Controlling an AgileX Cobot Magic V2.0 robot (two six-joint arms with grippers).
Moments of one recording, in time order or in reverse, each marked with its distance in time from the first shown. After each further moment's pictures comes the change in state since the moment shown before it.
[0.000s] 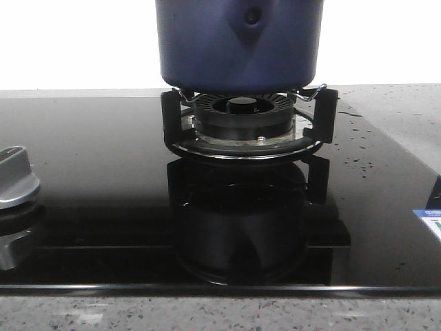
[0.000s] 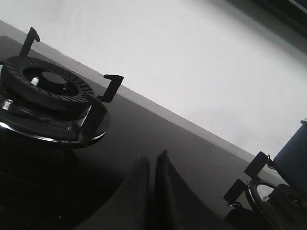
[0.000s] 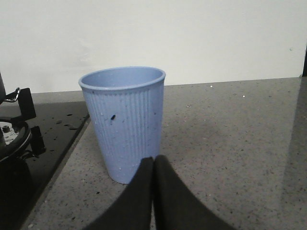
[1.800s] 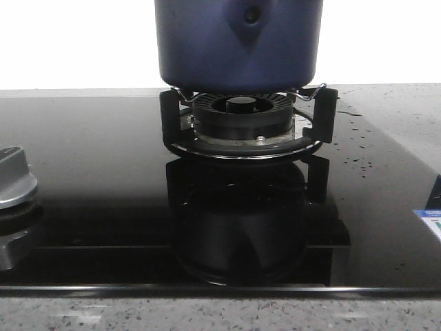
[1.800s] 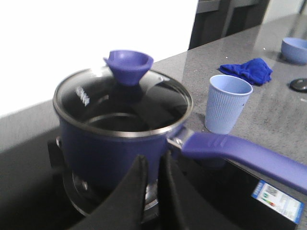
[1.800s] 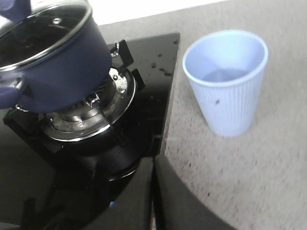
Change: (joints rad) left arm -0.203 0.952 -0.785 -0.739 0.664 1.280; right arm 0.337 0.347 -0.674 0.289 0.747 -0.046
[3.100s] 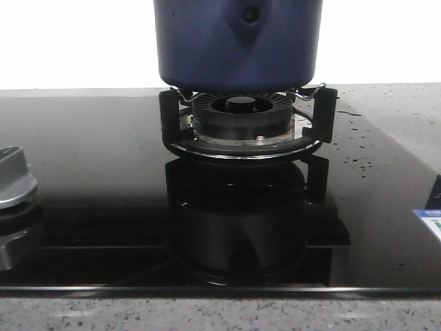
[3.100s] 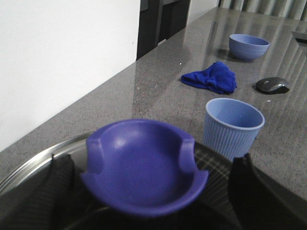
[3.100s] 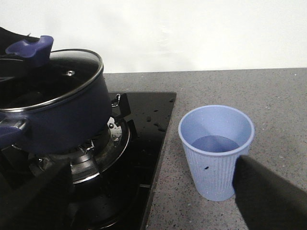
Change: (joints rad) left arm -0.140 0.763 -0.527 -0.284 0.181 0.381; right arm 0.000 0.001 0.000 -0.087 -0.165 -0.056
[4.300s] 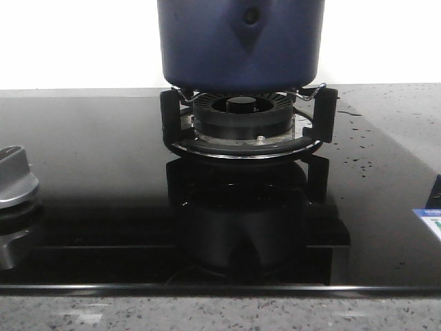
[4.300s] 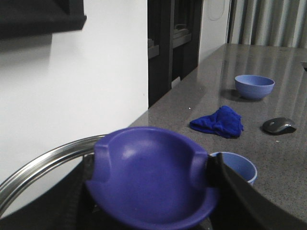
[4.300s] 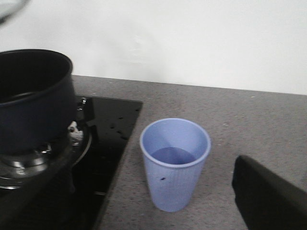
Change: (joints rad) left arm 0.019 -0.184 -0.023 -0.001 -0.048 -0.051; right arm 0.000 0.000 0.000 -0.186 -0.003 -0.002
